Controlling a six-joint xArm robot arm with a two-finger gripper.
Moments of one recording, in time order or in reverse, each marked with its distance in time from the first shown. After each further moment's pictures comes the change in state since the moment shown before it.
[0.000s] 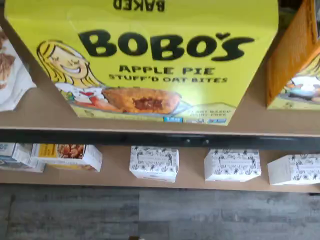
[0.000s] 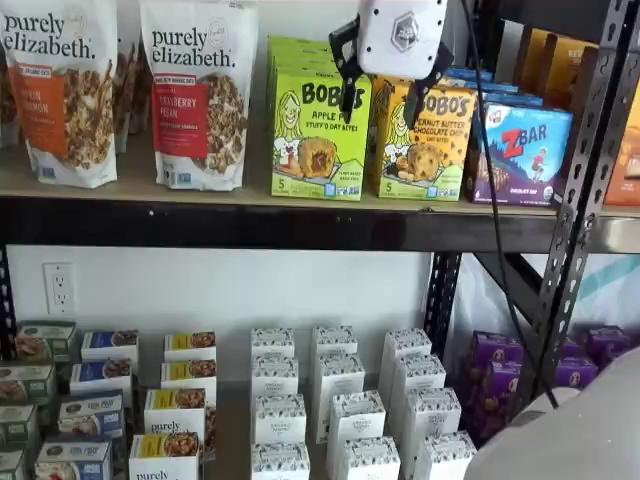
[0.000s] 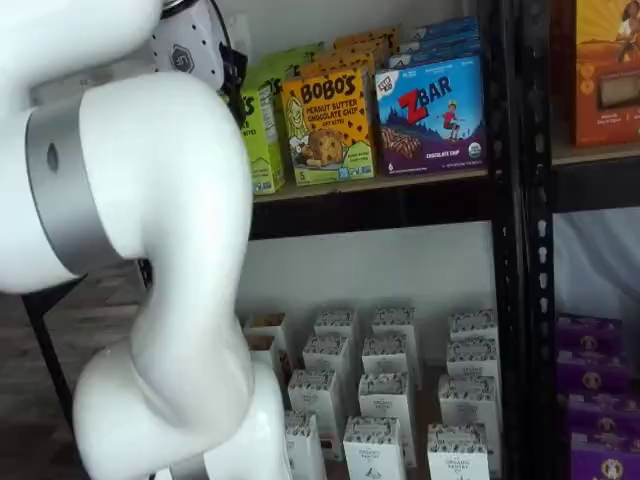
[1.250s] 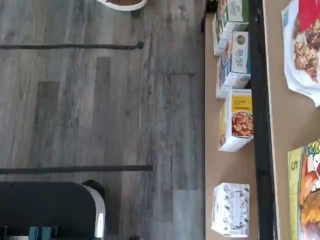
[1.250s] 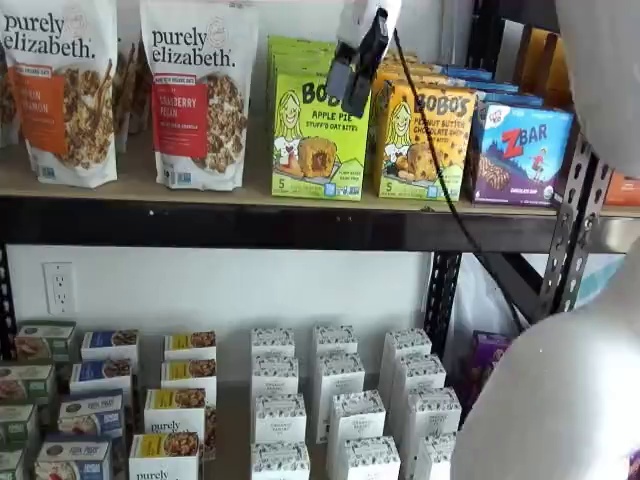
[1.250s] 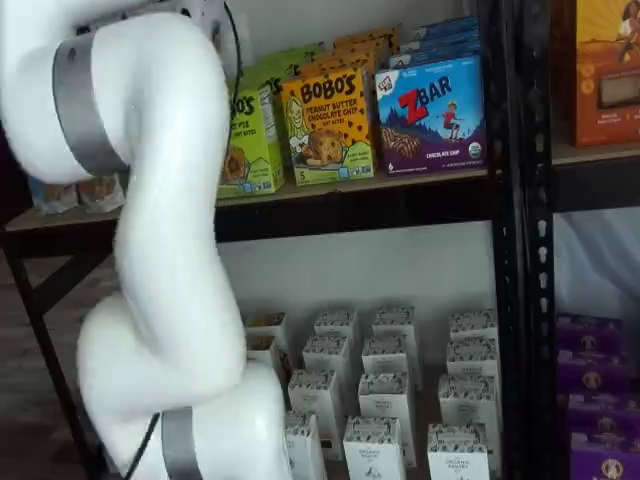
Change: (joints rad) arm -0.206 0.343 -0.333 0.391 0.217 -1.713
